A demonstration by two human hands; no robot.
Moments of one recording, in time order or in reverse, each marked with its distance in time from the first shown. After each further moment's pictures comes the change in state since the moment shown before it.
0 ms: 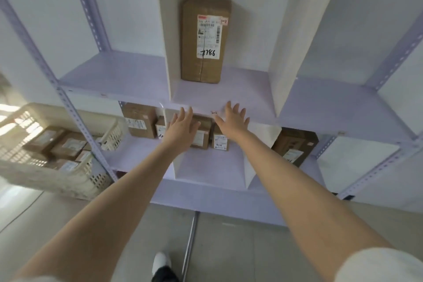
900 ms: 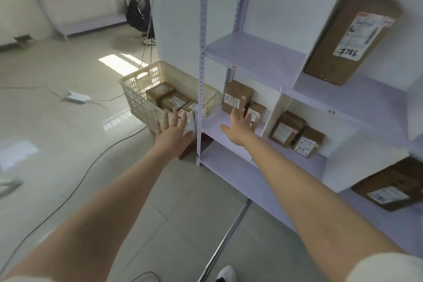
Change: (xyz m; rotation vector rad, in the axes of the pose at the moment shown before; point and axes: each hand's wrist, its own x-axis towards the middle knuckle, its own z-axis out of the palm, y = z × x) left_hand -0.245 -0.218 -0.068 0.186 0.110 -0.539; right_hand -0.128 -0.203 0.154 -0.197 -0.367 -0.395
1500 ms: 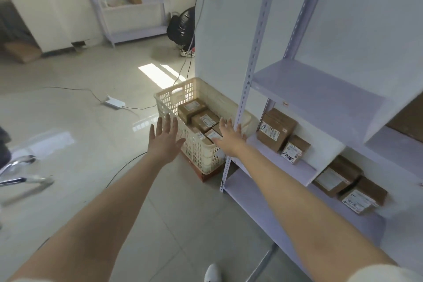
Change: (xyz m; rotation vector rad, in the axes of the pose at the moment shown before) left_hand 0.105 -0.133 -0.039 0.085 0.059 -0.193; right_hand 0.137 -0.137 0.015 -0.092 -0.158 -0.237
